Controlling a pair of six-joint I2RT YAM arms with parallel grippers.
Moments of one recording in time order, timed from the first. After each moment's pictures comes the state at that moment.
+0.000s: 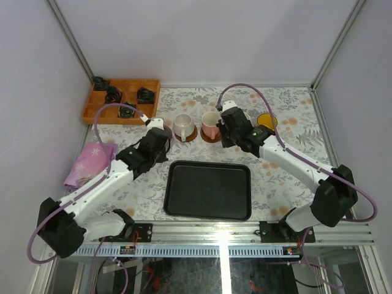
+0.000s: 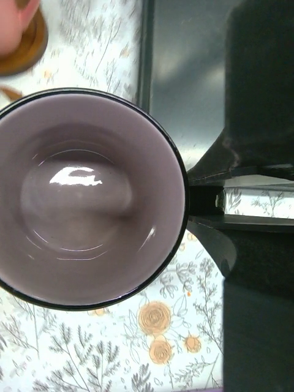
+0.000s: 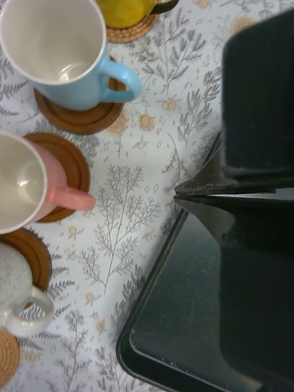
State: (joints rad) left arm -0.65 1.12 0.89 -0.56 -0.40 -0.47; right arm 0.70 1.48 1.21 -0.50 0.23 0.25
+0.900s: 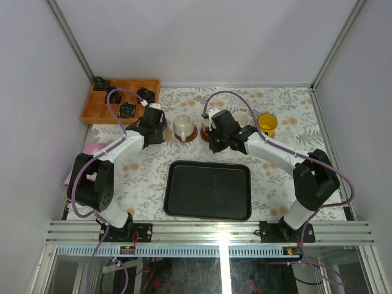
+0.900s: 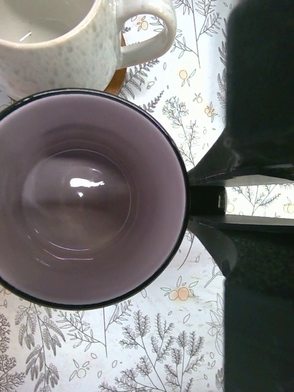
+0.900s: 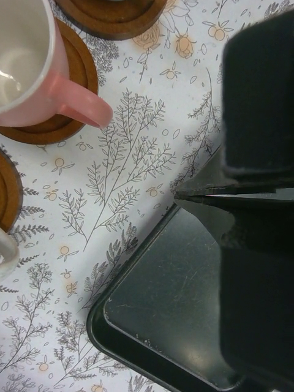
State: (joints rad) left arm -0.30 1.59 1.05 -0.35 -0.21 -0.29; right arm 0.69 1.65 1.21 -0.38 -0.03 0.18
